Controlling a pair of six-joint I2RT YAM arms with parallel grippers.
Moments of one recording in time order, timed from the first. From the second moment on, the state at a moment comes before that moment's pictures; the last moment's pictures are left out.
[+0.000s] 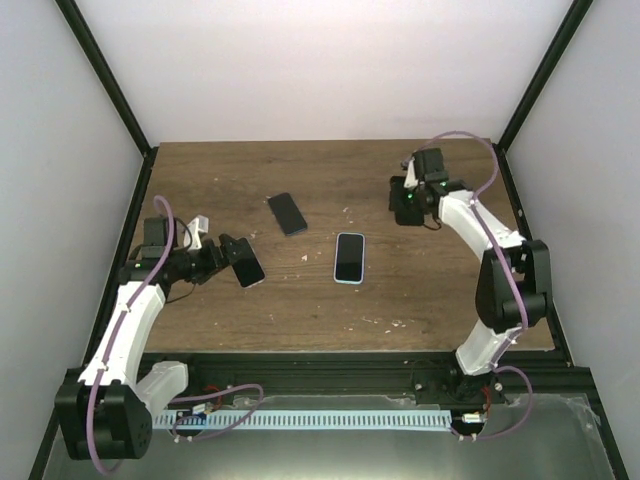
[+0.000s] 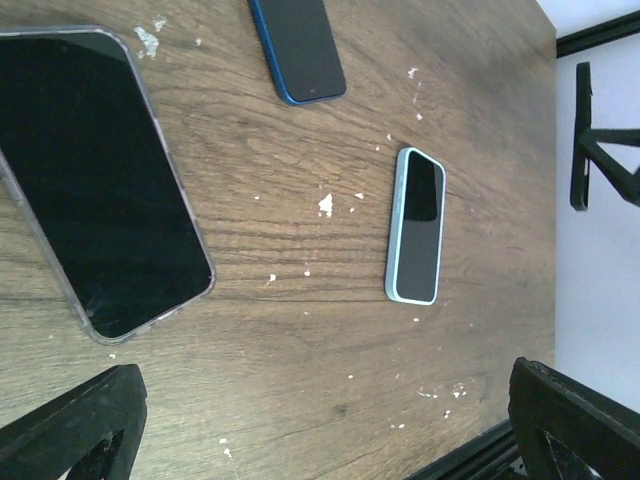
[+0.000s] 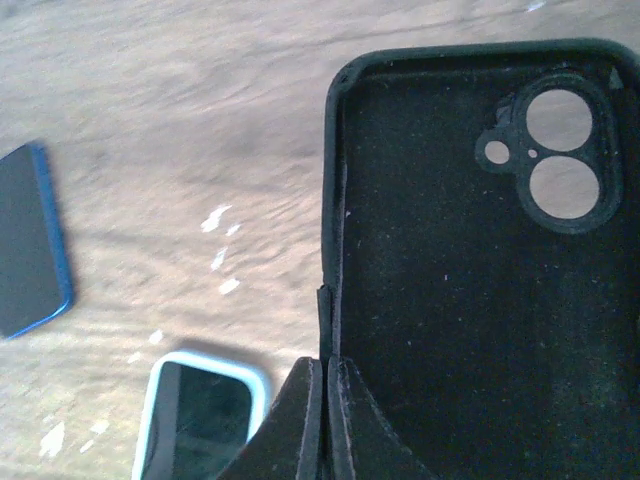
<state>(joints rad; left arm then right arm) 0.01 0.99 0.75 -0.66 0.65 -0.47 0.18 1.72 1.34 -0.52 -0.16 0.26</state>
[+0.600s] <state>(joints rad) 0.01 0.98 0.78 -0.69 0.55 -0.48 0.64 1.57 1.11 -0.39 -0.23 0.55</state>
